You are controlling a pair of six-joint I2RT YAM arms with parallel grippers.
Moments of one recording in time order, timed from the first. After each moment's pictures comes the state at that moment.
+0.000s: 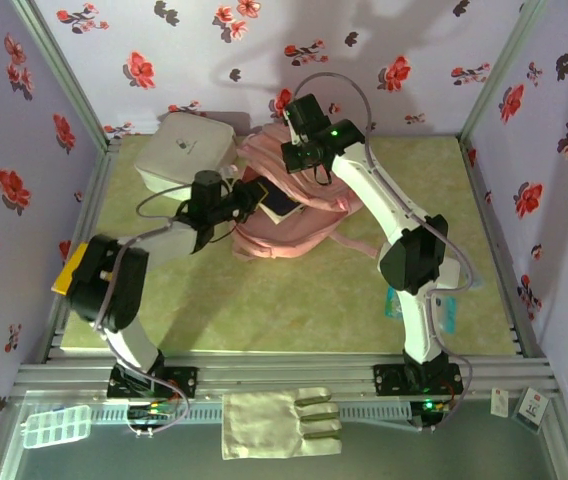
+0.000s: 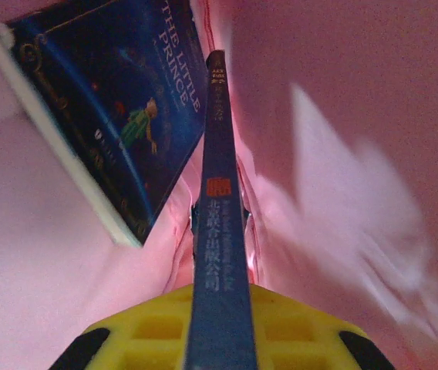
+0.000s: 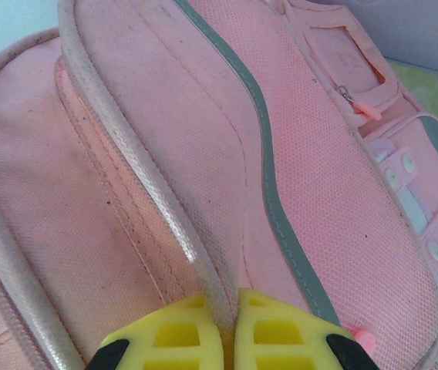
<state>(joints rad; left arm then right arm) -0.46 1.76 0.99 0.42 0.39 -1.27 0.60 2.10 2.26 -1.03 0.10 0.21</state>
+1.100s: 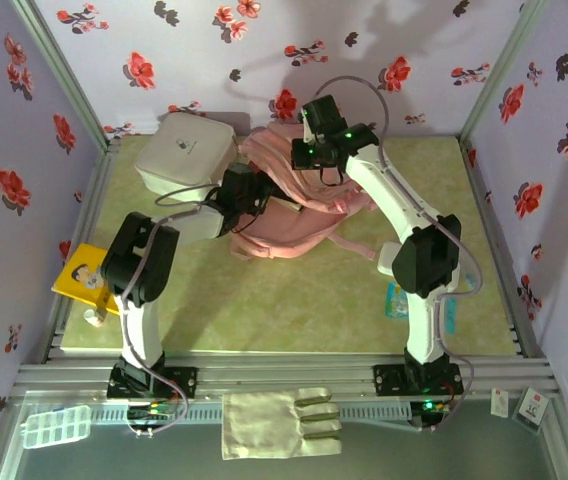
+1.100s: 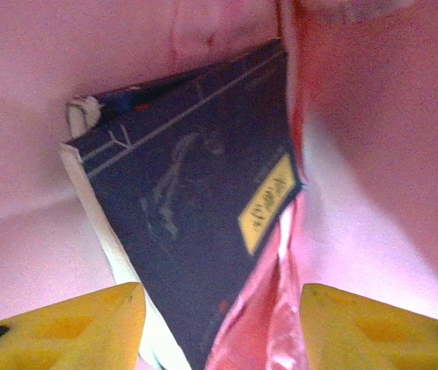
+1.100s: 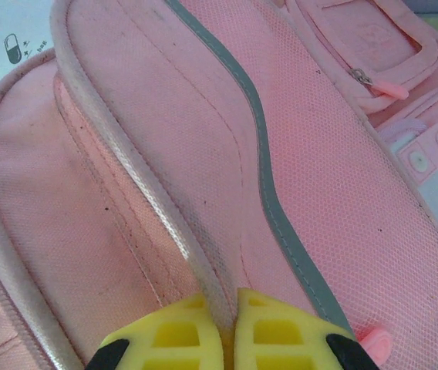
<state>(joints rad) -0.53 1.93 1.21 0.22 0.10 -1.40 0.52 2.03 2.09 -0.88 -0.08 0.36</state>
